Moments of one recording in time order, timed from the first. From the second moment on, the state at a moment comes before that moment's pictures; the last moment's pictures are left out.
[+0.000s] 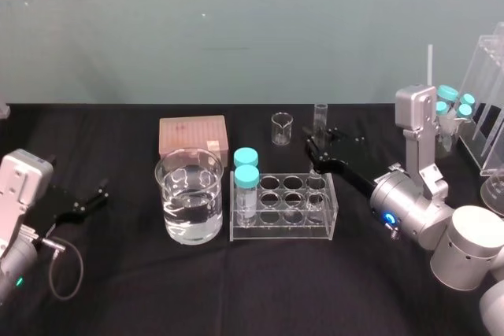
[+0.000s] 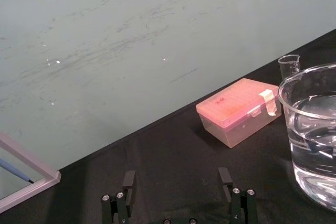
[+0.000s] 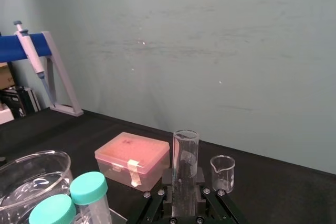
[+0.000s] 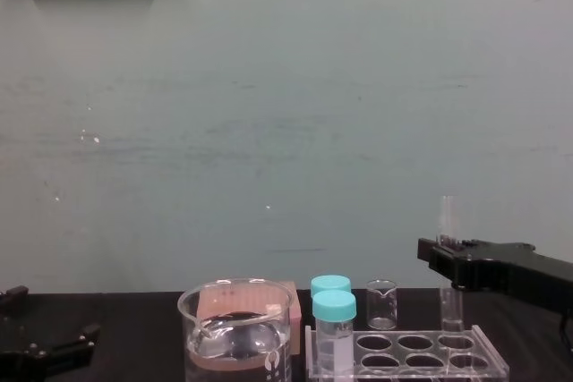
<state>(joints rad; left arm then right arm) -0.20 0.60 0.45 -1.41 -0.25 -0.12 0.03 0.38 0.32 -0.36 -1.24 0.44 -0.06 0.35</state>
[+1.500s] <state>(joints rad) -0.20 0.60 0.45 -1.41 -0.25 -0.12 0.03 0.38 0.35 -0.25 -1.41 0.39 -0.13 0.42</state>
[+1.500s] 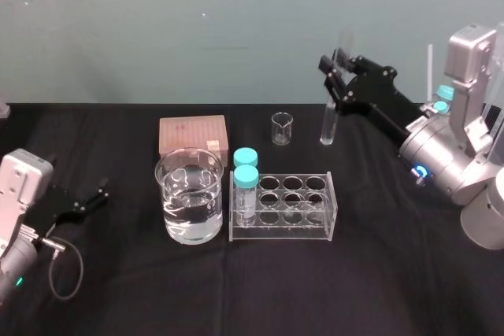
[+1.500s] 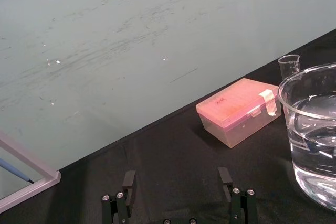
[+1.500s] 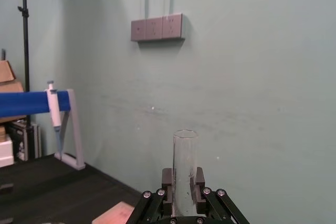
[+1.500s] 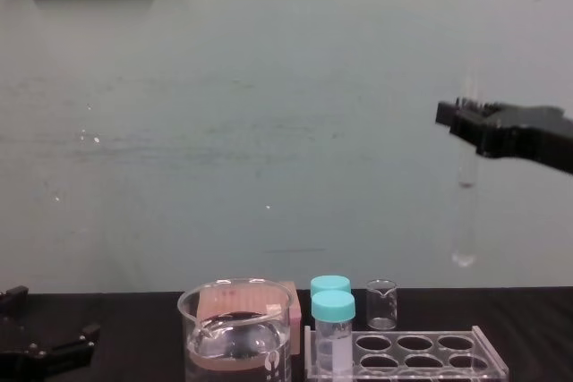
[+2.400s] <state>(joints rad) -0.20 0.60 0.45 -1.41 -0.25 -0.12 0.03 0.36 0.35 -0.23 -1.43 0.39 -0.13 0.41</state>
